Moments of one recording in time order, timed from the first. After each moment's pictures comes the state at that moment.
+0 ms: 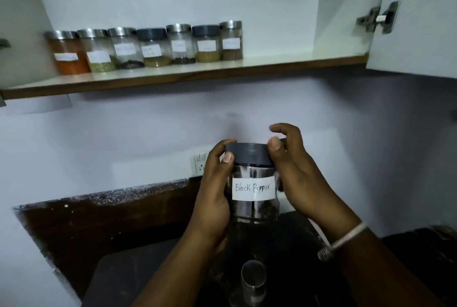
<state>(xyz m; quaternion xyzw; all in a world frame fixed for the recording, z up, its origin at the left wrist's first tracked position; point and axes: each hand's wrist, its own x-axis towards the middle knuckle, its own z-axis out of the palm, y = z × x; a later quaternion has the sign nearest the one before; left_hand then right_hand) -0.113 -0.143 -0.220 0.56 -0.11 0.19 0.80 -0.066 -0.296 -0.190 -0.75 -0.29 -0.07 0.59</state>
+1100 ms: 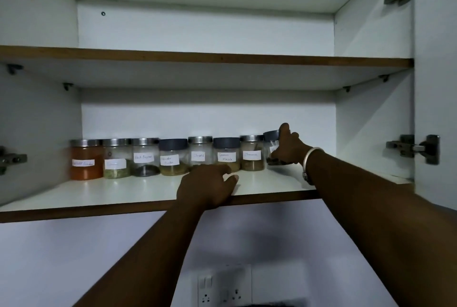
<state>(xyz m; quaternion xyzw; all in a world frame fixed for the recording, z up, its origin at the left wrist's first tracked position) 0.109 -0.001 -0.037 0.95 0.05 0.30 0.10 0.310 -0.198 0.027 -0.90 -0.24 -0.22 0.30</state>
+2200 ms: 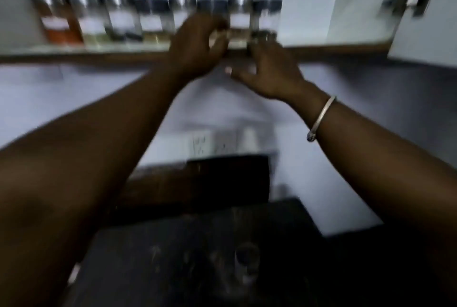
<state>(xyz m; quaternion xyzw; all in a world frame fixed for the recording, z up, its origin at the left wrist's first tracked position) 0.038 -0.038 -0.070 0.87 -0.13 0.47 0.08 0.092 -0.224 -0.099 -0.87 -0.34 -0.29 0.19</state>
